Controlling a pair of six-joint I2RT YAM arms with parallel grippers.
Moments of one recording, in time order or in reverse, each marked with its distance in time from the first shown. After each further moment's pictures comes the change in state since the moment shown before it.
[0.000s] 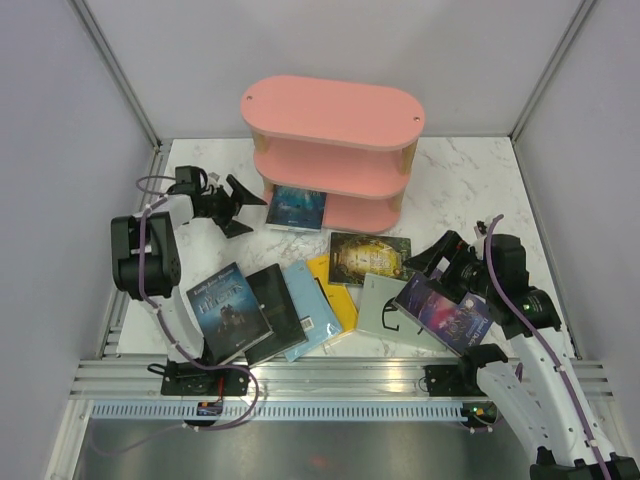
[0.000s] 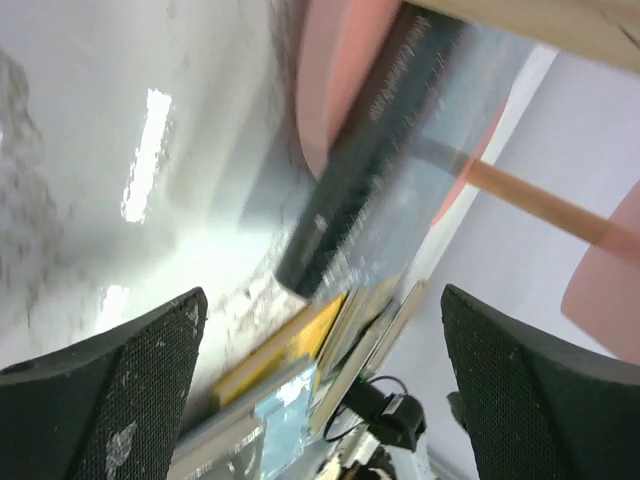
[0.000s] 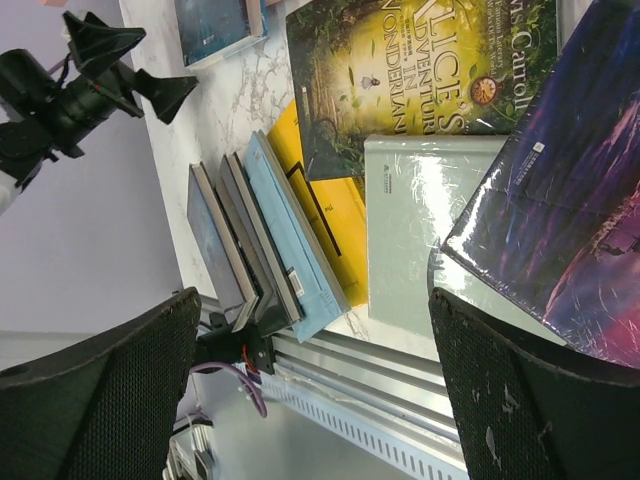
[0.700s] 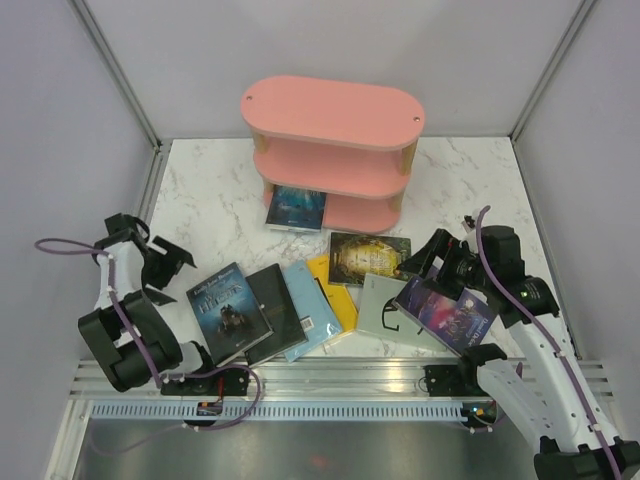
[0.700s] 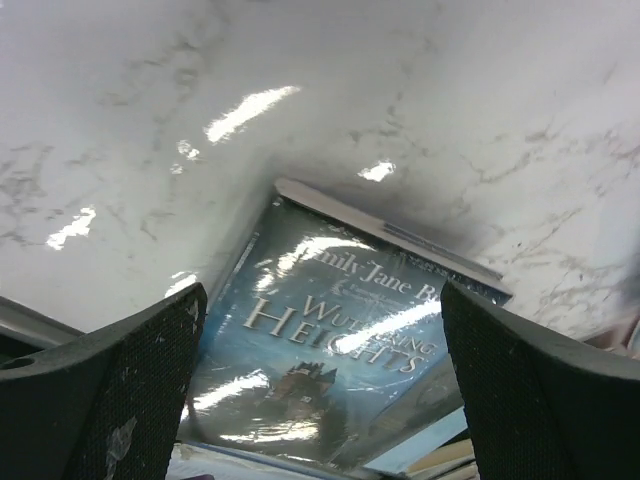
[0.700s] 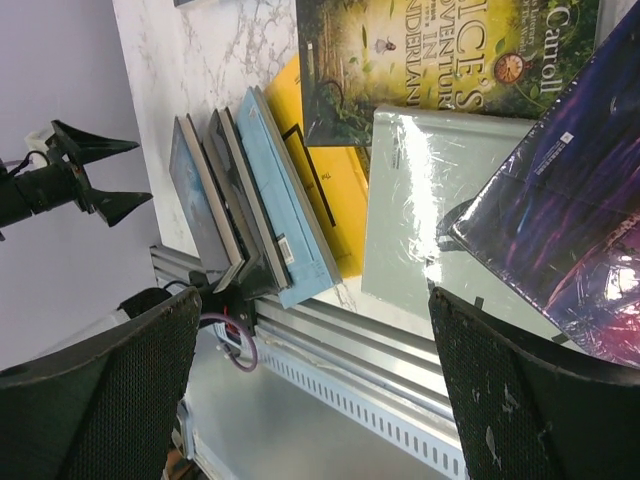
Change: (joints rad) left arm 0.326 -0.617 -0.311 -0.629 -0.657 0.147; right arm 0.022 0.077 0.051 -0.033 -0.063 -0.102
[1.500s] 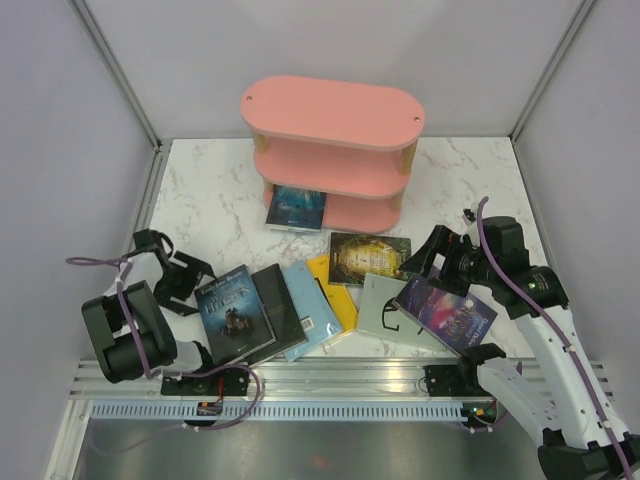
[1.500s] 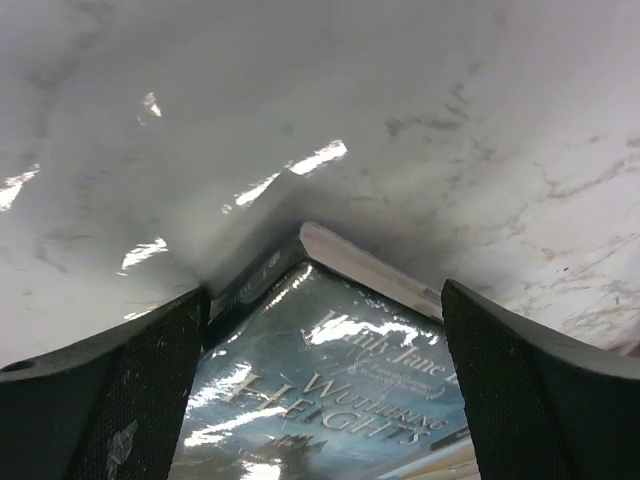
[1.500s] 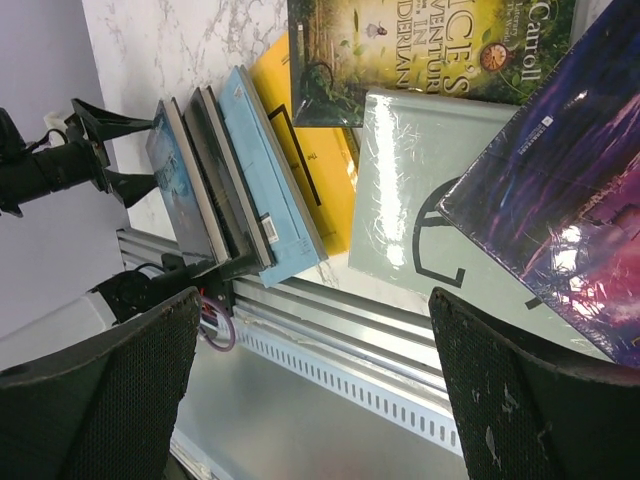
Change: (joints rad) left arm 0.032 0.057 -0.222 0.191 0.042 -0.126; right arm 0.041 0.062 0.162 -0.158 0.047 -0.077
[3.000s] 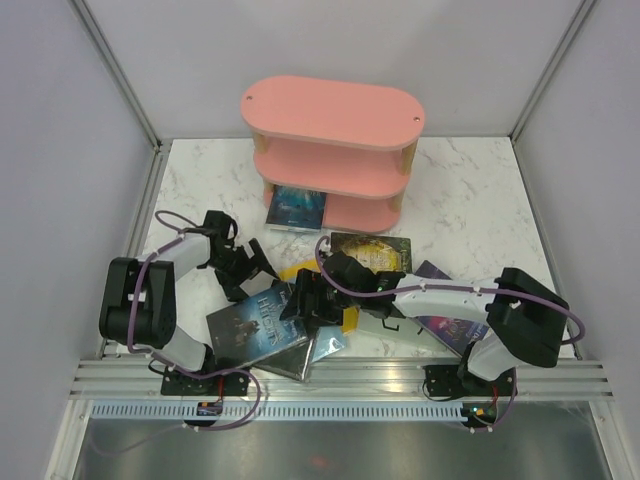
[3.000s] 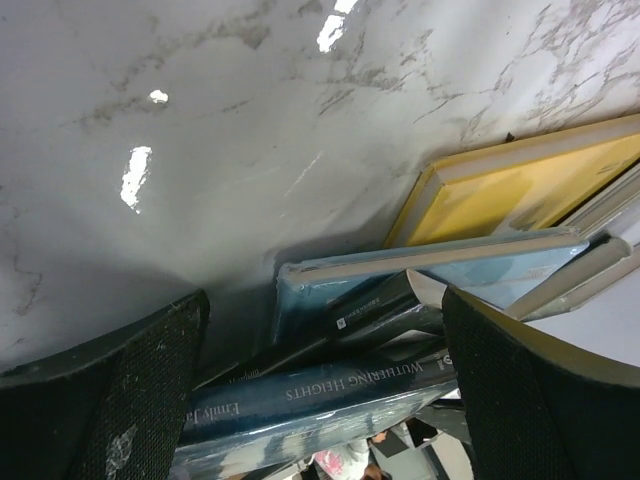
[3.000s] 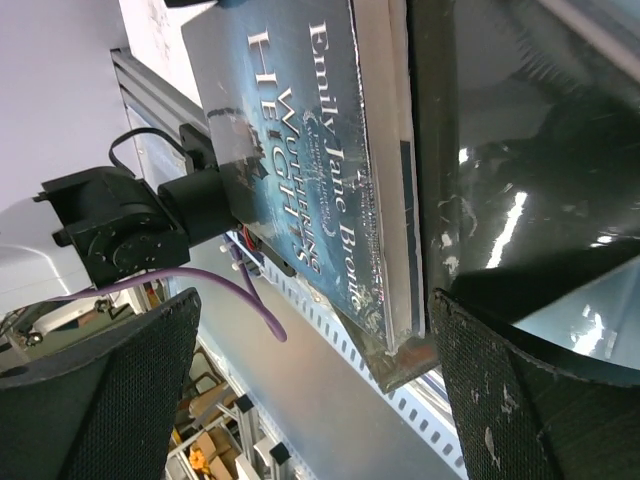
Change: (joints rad) left arm -0.576 0.151 0.117 0.052 0.257 0.063; right arm 0.831 0.746 -0.095 0.911 0.162 0.468
